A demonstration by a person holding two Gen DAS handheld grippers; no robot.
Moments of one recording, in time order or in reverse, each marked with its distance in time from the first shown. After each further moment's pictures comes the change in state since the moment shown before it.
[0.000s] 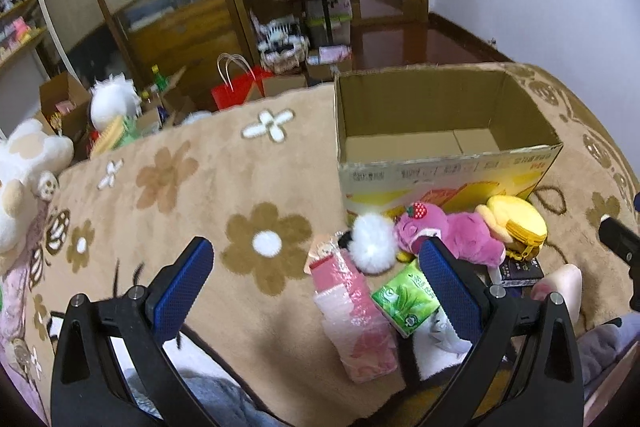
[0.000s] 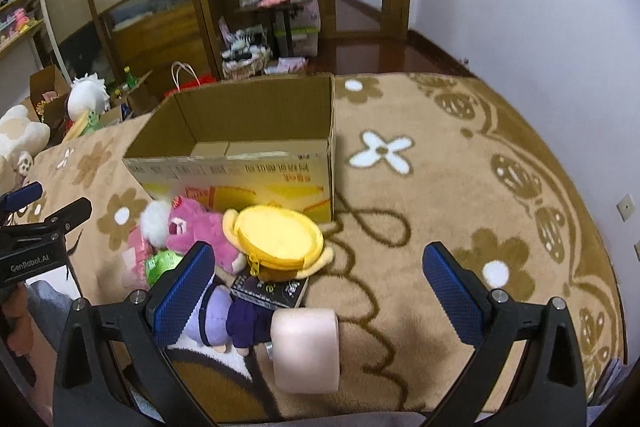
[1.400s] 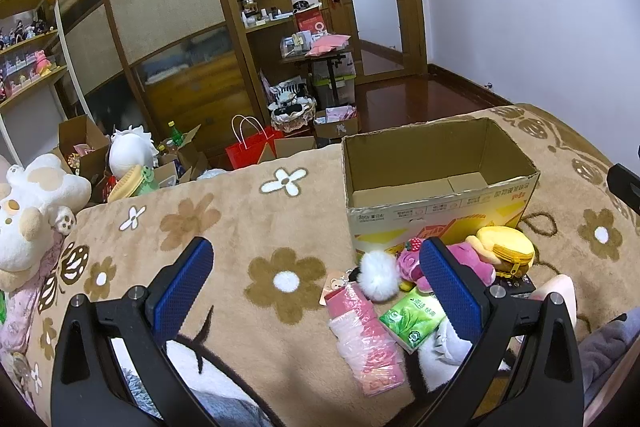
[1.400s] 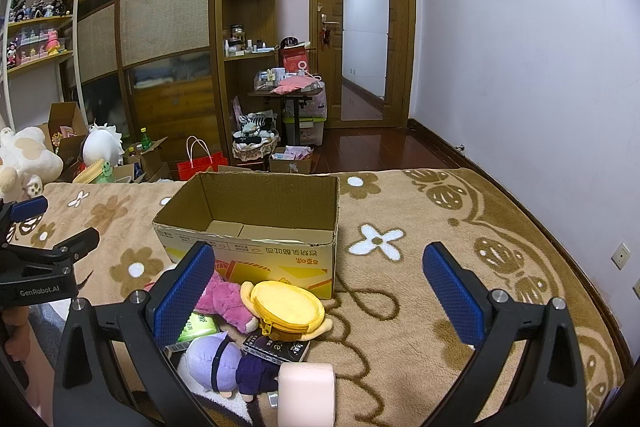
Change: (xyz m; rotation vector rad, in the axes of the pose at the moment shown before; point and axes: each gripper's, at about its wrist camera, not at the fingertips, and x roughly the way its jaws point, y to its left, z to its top) left arm -0.060 0.010 -0.017 0.021 -0.261 0.031; right arm -0.060 0.012 -0.003 -0.063 -0.364 -0.008
